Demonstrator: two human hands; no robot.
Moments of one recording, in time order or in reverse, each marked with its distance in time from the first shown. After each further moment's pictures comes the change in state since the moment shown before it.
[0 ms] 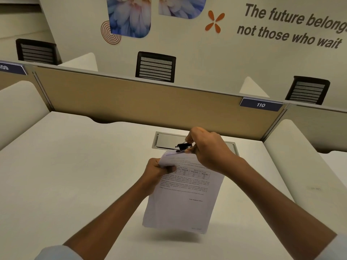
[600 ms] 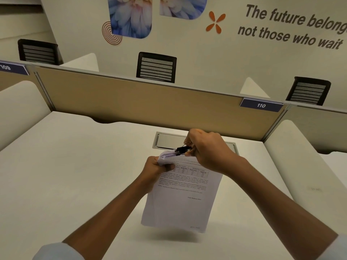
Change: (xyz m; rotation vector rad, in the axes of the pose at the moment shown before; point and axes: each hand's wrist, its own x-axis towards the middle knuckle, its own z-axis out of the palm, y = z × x) left_hand 0.001 0.005 -0.005 0.010 0.003 0.016; right_hand -0.002 -0.005 -0.005 -0.065 -0.004 -0.073
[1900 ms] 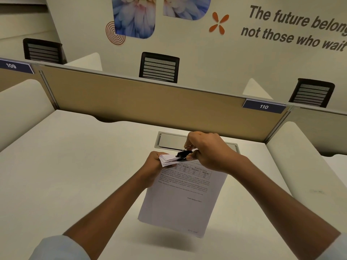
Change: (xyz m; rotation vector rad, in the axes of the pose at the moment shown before) left_hand 0.000 0.025 -0.001 0.155 -0.003 -0.080; right_hand 0.005 -0.001 -0.002 0.063 -0.169 0.028
